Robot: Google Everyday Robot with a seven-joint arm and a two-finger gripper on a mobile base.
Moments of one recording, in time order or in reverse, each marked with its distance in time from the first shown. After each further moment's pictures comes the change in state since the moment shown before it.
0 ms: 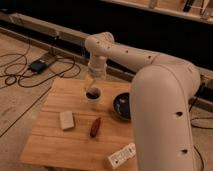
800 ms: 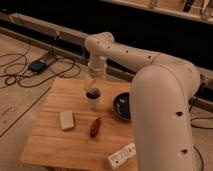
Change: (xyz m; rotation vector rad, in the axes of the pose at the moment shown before) arm 0.003 -0.001 0.001 0.004 0.007 0.015
